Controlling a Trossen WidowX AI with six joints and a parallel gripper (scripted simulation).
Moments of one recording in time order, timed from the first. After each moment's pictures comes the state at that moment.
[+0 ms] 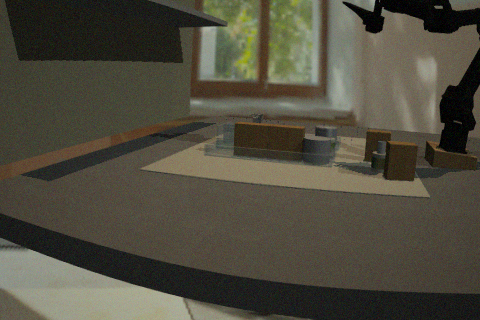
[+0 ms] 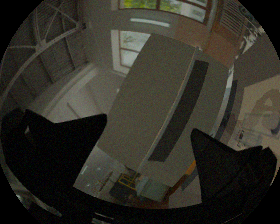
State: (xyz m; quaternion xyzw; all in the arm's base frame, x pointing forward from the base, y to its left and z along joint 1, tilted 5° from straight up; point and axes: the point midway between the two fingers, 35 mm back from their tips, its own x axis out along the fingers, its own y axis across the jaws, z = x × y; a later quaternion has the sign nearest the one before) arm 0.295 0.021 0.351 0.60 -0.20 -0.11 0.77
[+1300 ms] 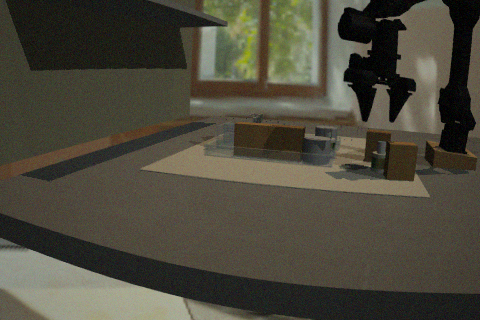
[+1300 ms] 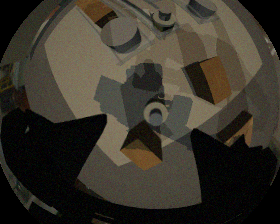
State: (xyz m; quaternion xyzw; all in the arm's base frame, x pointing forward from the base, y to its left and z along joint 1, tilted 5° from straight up) arm 0.244 0.102 0.095 0.33 0.64 -0.30 0.63
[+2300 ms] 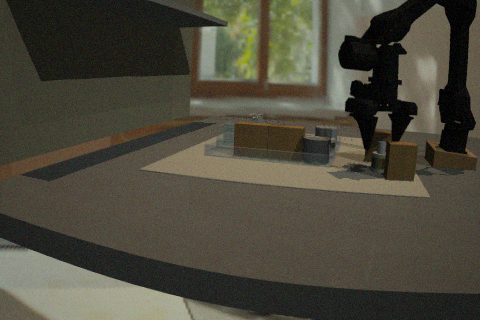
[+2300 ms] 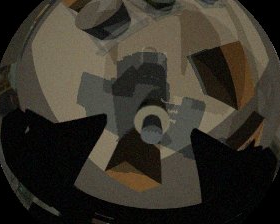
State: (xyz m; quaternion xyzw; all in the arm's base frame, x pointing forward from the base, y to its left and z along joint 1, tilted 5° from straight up) arm 0.233 0.107 0.040 0.33 0.65 -0.30 0.61
